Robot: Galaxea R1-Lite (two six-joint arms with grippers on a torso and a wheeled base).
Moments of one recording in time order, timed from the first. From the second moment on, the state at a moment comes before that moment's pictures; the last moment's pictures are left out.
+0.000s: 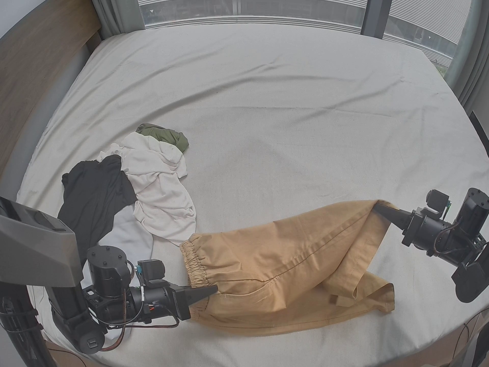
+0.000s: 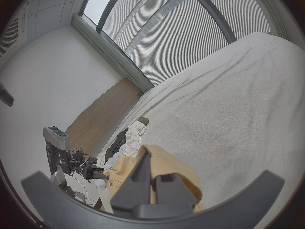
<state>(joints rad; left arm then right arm) -0.47 2.10 -0.17 -1.55 -0.50 -0.48 0.12 1.80 -0.24 -1.54 0.63 0.42</state>
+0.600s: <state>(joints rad) -0.47 2.05 -0.18 -1.55 -0.49 -0.48 0.12 1.80 -0.25 -1.54 0.63 0.42</state>
